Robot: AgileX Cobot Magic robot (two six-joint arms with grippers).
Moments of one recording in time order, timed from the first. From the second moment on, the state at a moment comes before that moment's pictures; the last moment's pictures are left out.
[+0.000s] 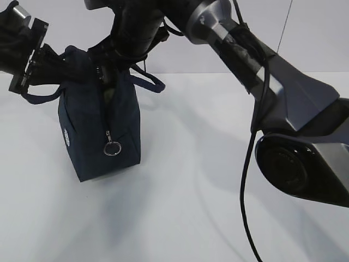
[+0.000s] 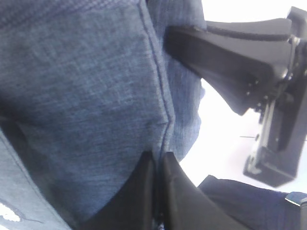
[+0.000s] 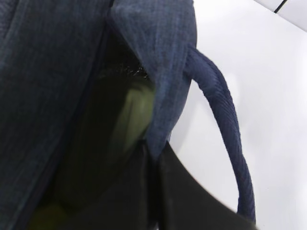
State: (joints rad) left arm 0.06 1.89 -1.38 -1.11 1.17 0.54; right arm 0.63 2.62 -2.94 -0.02 1.30 -0.01
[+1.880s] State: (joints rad) left arm -0.02 1.89 -1.38 -1.25 1.18 0.55; right arm 0.63 2.29 -2.52 -0.12 1.30 -0.07
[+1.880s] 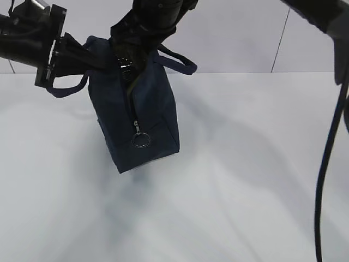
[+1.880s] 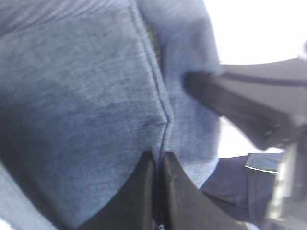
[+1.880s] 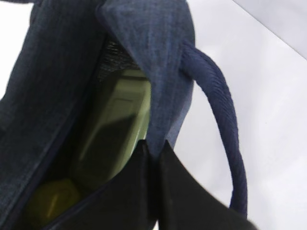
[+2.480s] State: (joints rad) left arm -0.08 1.89 -1.38 -1.26 1.18 0.55; right arm 0.63 2.16 -2.25 -0.18 1.29 0.03
